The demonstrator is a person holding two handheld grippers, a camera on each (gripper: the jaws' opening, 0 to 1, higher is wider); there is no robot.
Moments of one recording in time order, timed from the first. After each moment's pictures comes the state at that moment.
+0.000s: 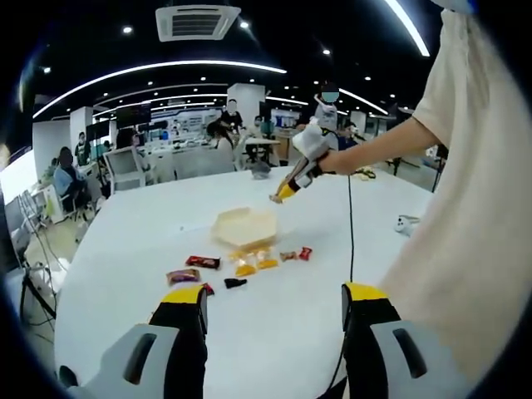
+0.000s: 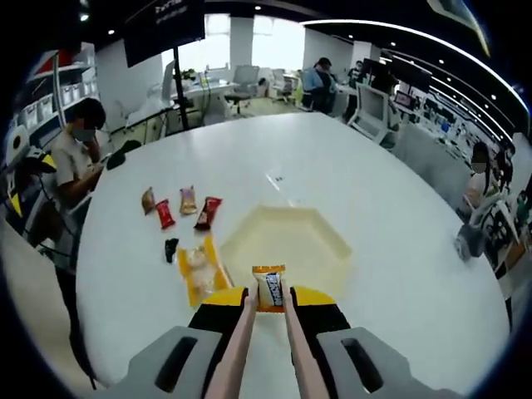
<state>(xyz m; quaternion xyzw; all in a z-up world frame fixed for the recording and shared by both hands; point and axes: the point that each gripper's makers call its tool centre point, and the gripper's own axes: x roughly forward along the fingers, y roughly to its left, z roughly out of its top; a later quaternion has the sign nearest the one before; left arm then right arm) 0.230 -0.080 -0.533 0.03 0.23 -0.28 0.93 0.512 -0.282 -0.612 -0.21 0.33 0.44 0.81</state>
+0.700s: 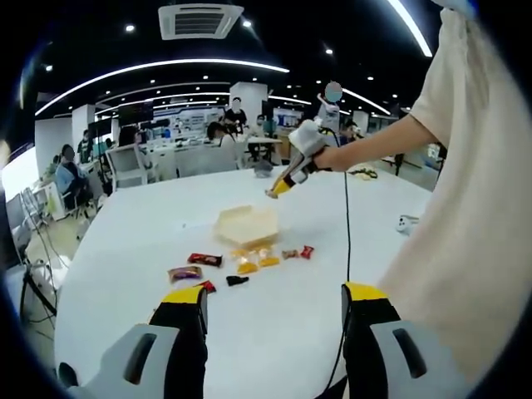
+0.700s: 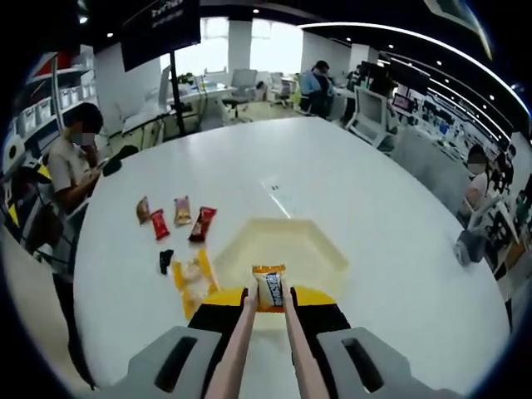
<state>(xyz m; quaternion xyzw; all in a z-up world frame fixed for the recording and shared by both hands) 0.230 -0.071 -0.540 0.03 0.23 -0.27 0.93 0.529 -0.271 -0.608 -0.20 0.32 0.44 0.81</state>
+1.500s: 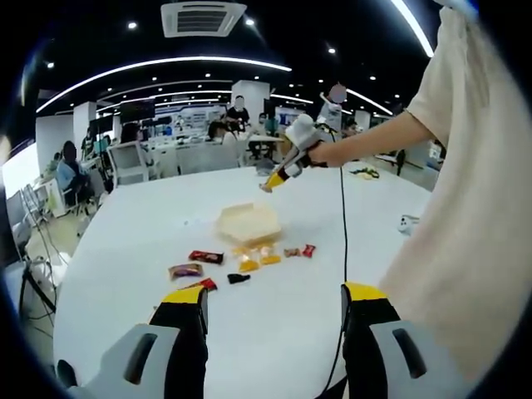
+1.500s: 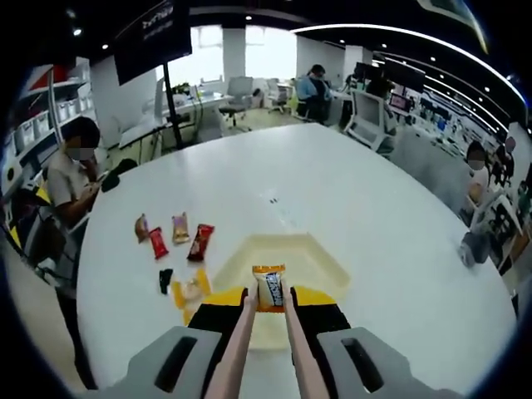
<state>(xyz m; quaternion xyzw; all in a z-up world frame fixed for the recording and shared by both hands) 0.233 -0.068 -0.545 0.02 0.24 -0.27 0.93 0.544 -0.254 -0.600 -0.18 0.32 0.44 0.82</state>
